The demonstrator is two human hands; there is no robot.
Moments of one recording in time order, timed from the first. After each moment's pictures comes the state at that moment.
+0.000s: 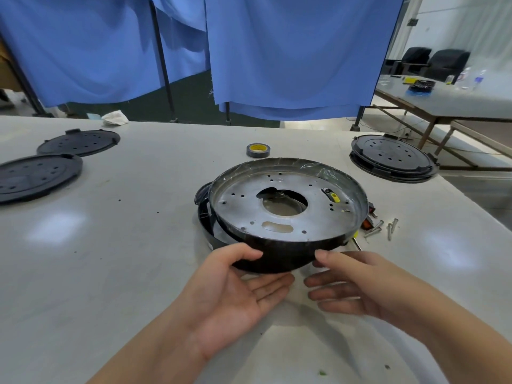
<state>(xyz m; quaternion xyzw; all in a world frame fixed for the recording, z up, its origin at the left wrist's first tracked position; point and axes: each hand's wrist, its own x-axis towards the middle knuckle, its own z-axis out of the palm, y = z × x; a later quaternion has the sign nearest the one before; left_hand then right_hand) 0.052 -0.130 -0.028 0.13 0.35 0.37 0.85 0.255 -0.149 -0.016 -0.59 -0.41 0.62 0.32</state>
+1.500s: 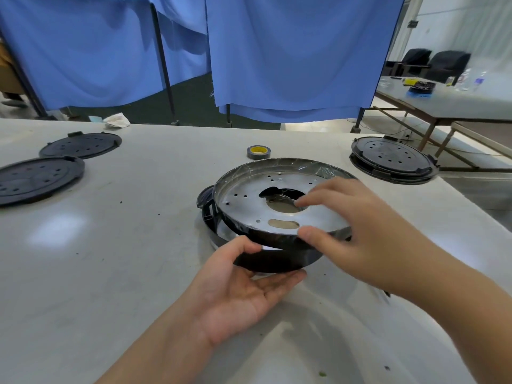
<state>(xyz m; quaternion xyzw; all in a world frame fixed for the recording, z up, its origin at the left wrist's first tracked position) 0.057 -0.119 -0.033 0.08 0.26 0.37 0.89 0.245 -0.136 0.035 -0.53 -0.81 0.04 0.26</state>
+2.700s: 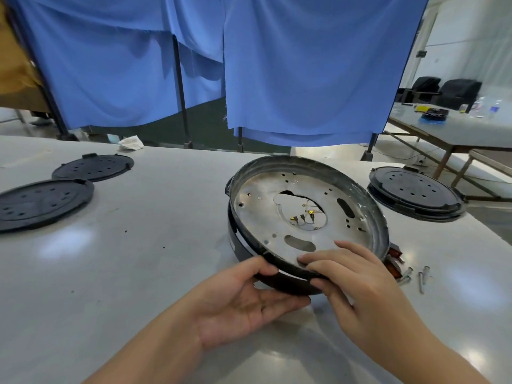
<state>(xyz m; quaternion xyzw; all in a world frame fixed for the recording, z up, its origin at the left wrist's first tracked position) 0.042 -0.062 -0.033 0.21 0.24 0.30 0.90 0.244 -0.093 -0.029 -0.42 -0.83 -0.08 0.35</state>
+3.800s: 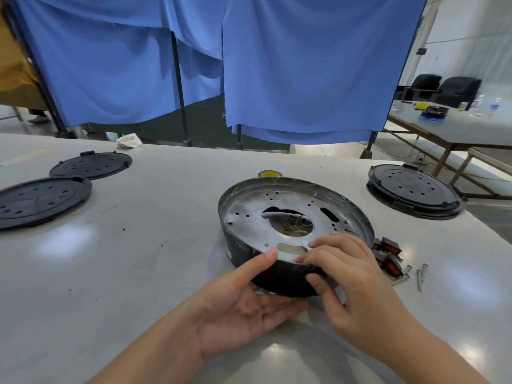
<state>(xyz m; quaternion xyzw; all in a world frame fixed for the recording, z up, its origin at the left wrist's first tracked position) 0.043 -0.069 -0.036 0.23 0.26 0.30 0.89 0.241 -0.088 -0.030 -0.44 -0.83 -0.06 0.35</state>
